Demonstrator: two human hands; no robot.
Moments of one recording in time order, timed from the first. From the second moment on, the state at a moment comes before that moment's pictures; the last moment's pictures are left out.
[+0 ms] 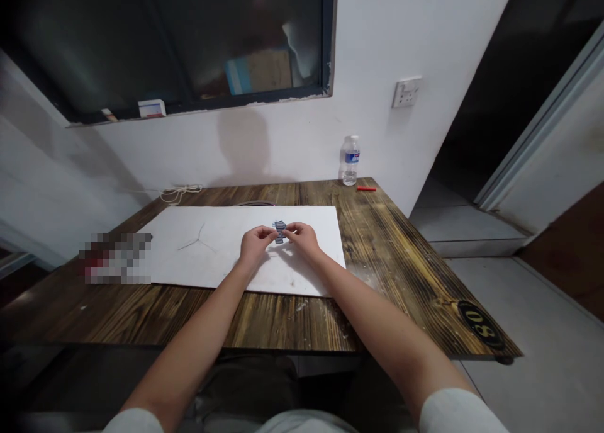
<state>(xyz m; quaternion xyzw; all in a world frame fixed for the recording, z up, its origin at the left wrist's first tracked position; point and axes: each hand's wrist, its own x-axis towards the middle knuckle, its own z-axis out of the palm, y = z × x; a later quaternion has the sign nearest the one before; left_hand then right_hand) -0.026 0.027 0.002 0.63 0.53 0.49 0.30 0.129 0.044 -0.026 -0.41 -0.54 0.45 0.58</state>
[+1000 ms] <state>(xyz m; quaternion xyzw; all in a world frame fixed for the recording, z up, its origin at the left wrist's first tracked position) -0.029 0.029 0.001 0.62 0.52 0.52 0.28 0.123 0.036 -0.021 -0.31 -0.55 0.57 0.53</state>
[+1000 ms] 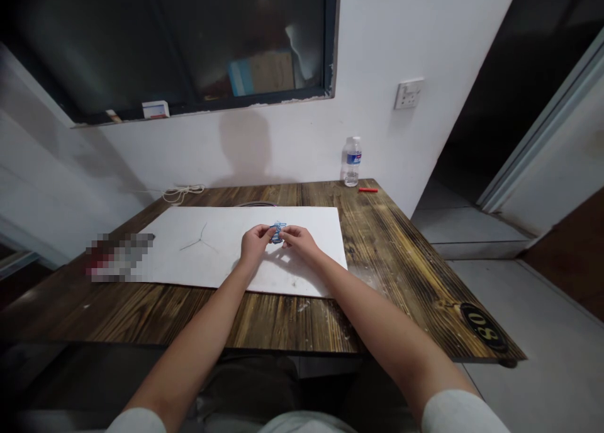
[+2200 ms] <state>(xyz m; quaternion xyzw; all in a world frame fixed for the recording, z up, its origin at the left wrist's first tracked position) -0.039 0.040 -0.011 0.42 0.54 0.60 0.40 0.129 0.052 -0.013 -0.51 -0.74 0.24 0.37</state>
